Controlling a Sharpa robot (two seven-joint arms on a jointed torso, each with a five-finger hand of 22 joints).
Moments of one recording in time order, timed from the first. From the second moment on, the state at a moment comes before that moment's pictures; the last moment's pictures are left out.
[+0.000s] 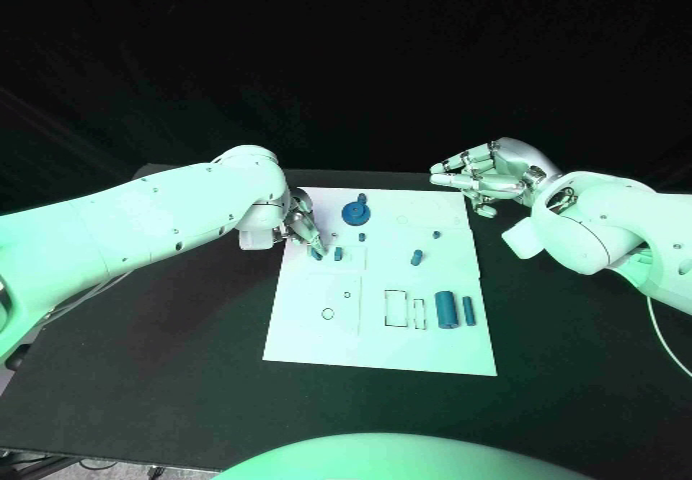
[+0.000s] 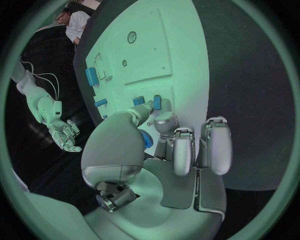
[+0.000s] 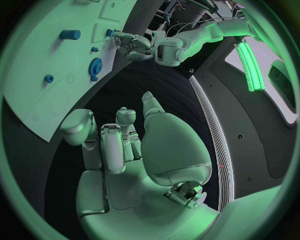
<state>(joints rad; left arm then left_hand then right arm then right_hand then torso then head) 1.31 -0.60 -0.02 1.22 -1.03 0.37 -0.65 1.10 -0.08 0.62 0.09 0.05 0.98 0.04 0.56 0.66 1.34 -0.04 1.07 1.01 1.47 -0.09 1.57 1.31 0.03 1.47 0.02 1.47 1.31 1.29 -0.87 -0.03 1.51 -0.62 -0.27 0.11 1.27 0.01 -0.06 0.12 0.18 0.93 0.16 0.12 0.08 1.19 0.07 1.01 1.03 1.47 -0.01 1.43 1.31 0.11 1.29 0.10 1.24 0.93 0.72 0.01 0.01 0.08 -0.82</state>
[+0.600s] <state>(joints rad) 1.31 -0.60 -0.03 1.24 -1.07 0.34 -0.65 1.10 -0.07 0.62 0.09 0.04 0.98 0.03 0.58 0.66 1.34 -0.04 1.07 1.00 1.47 -0.09 1.57 1.31 0.03 1.47 0.02 1.47 1.31 1.29 -0.88 -0.03 1.51 -0.62 -0.27 0.11 1.27 0.01 -0.06 0.12 0.18 0.93 0.16 0.12 0.08 1.19 0.07 1.01 1.03 1.47 -0.01 1.43 1.31 0.11 1.29 0.10 1.24 0.93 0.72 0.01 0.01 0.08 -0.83</state>
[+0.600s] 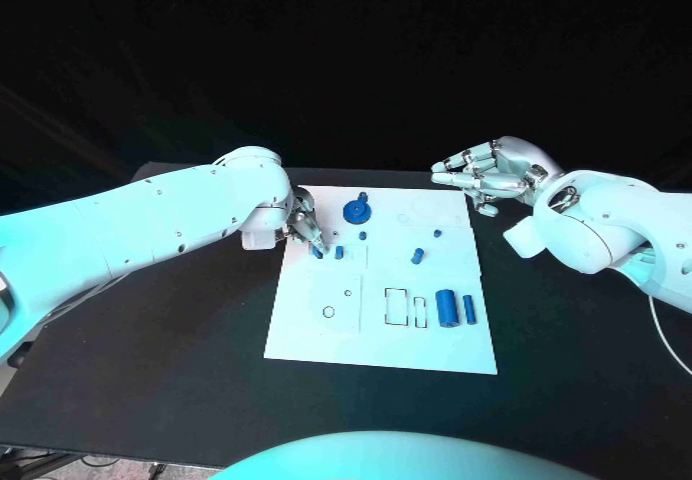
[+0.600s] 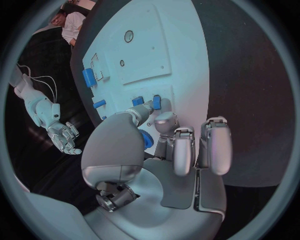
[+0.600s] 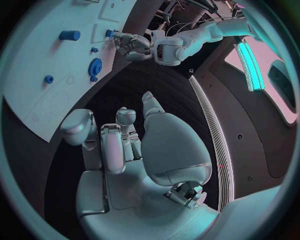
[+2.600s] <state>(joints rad) 1.30 -0.60 -0.03 1.24 -1.09 0.31 -0.67 0.98 -0.14 0.49 0.08 0.05 1.00 0.01 0.62 0.74 1.35 -0.05 1.07 0.99 1.47 -0.10 1.57 1.31 0.03 1.47 0.01 1.48 1.31 1.29 -0.88 -0.03 1.51 -0.62 -0.26 0.11 1.28 0.01 -0.06 0.12 0.19 0.93 0.15 0.12 0.08 1.19 0.07 1.01 1.02 1.47 -0.01 1.43 1.31 0.11 1.29 0.10 1.23 0.93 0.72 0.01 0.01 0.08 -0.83</state>
